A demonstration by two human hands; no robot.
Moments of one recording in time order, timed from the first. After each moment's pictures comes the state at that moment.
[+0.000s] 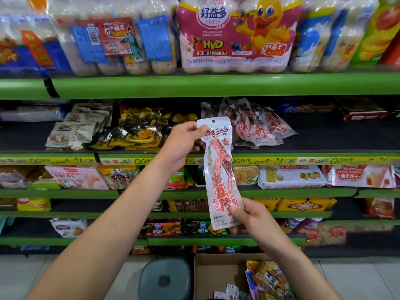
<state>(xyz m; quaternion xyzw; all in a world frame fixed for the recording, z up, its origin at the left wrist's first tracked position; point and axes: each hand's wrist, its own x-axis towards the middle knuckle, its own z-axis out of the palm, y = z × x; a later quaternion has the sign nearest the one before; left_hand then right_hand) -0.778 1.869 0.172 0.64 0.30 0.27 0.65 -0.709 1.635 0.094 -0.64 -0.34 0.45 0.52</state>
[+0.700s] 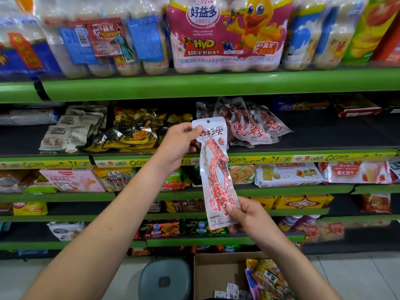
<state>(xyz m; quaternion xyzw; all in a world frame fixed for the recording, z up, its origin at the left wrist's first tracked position) -0.773 1.870 0.168 0.64 0.30 0.27 0.66 -0.704 1.636 0.088 -0.64 -0.33 0.45 0.52</state>
